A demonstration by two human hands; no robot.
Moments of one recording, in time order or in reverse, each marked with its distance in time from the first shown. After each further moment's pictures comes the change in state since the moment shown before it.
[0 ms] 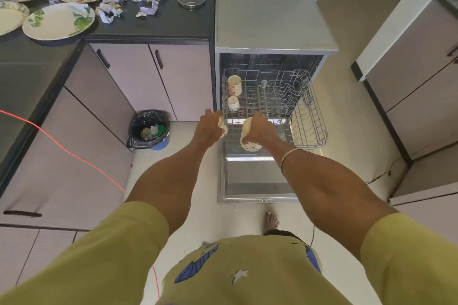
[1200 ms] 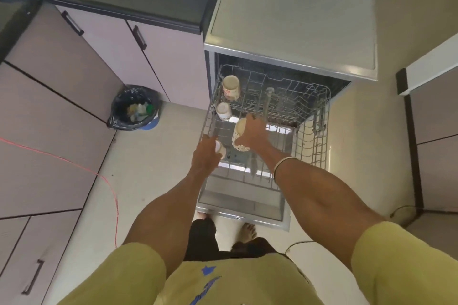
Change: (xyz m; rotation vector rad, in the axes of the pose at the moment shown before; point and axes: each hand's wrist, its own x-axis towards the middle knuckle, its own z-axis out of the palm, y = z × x) left_hand 0.158 0.025 0.145 -0.121 -0.057 -0.396; right_hand 0.254 0.066 -0.019 -0.105 -0.217 -0.104
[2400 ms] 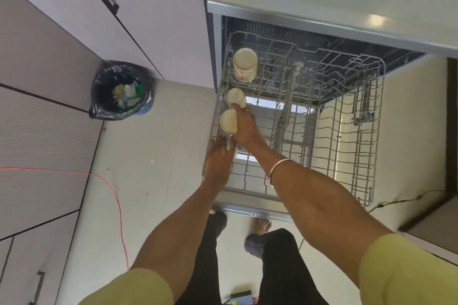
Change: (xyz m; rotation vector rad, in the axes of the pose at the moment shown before) left_hand 0.097 -0.079 0.098 0.727 -0.145 0.227; right_hand 0.153 -0.021 0.141 0.254 -0.027 -0.130
